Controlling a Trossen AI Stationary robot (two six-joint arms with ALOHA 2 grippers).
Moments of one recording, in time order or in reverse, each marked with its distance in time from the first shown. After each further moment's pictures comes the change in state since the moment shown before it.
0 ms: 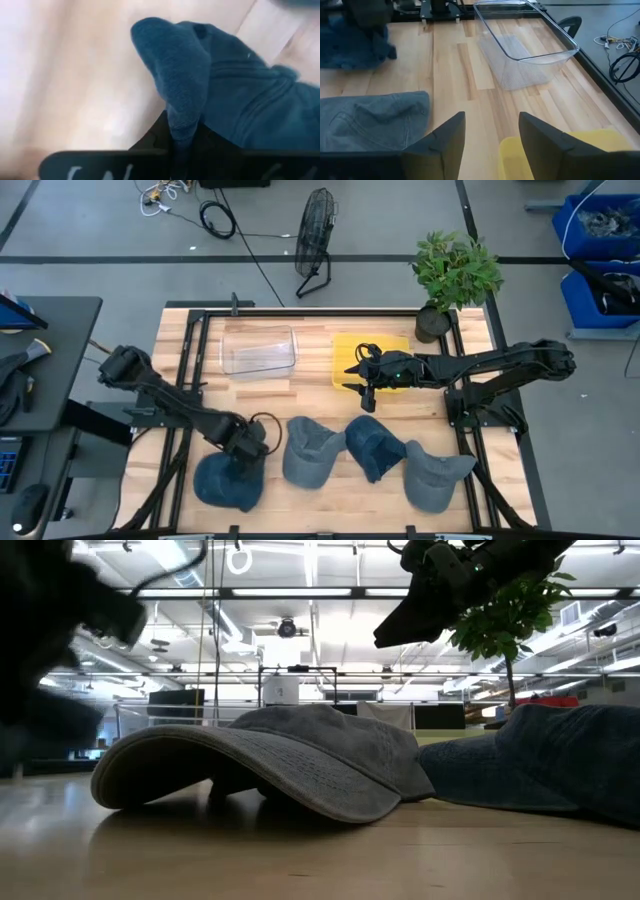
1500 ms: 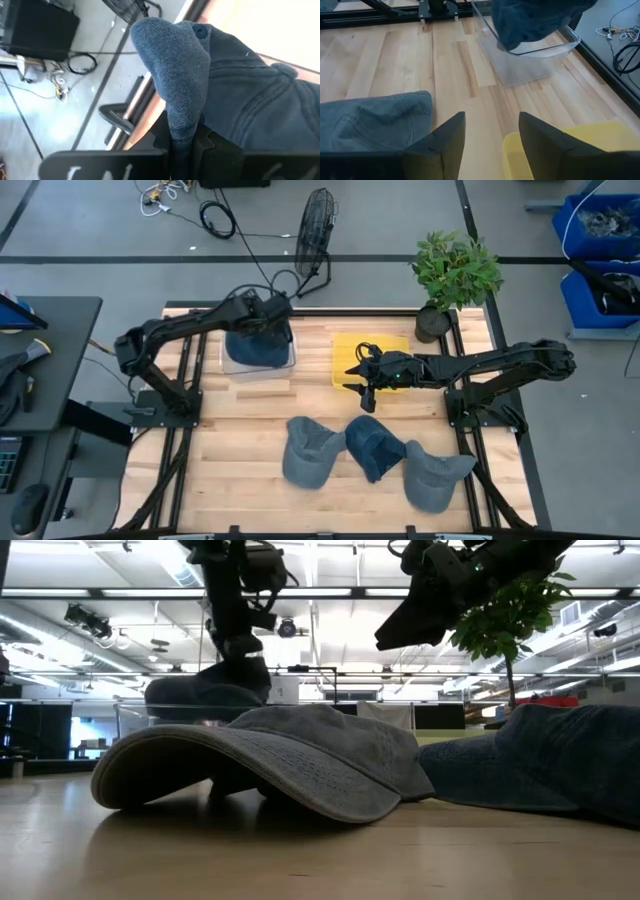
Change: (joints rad) left arm 0.964 0.084 0.419 -0.037 -0.595 1.030; right arm 0.002 0.000 0.000 -0.015 0.000 0.052
